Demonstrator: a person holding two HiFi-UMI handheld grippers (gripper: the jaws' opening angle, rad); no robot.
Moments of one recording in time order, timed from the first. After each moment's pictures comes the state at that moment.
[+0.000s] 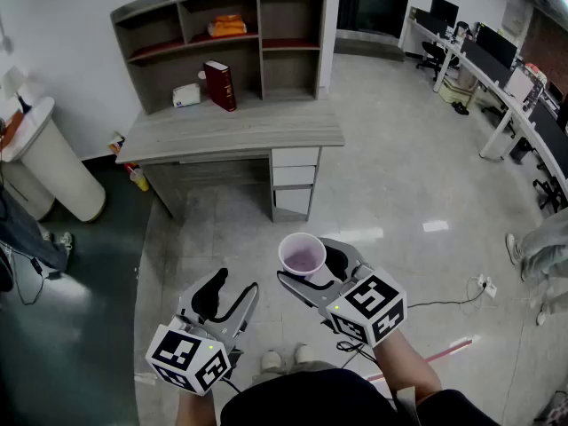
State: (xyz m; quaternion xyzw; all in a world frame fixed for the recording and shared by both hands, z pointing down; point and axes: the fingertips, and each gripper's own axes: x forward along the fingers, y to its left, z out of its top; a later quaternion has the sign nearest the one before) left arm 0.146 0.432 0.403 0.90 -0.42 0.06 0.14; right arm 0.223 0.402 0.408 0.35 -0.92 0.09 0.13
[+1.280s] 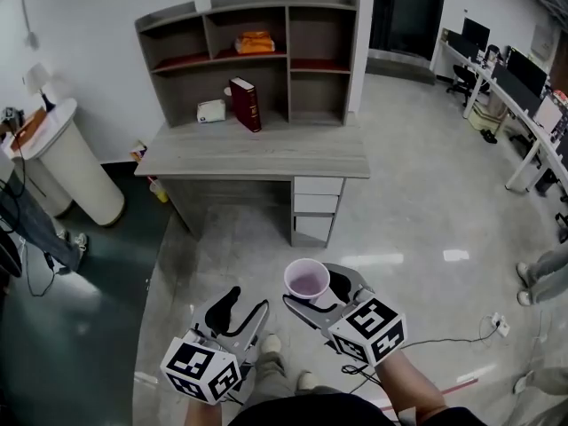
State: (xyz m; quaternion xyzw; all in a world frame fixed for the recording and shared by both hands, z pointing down) left arm 0.160 0.372 0.422 0.87 -0.46 0.05 0.16; right arm 0.226 0.345 0.427 0.30 -0.94 0.10 0.14
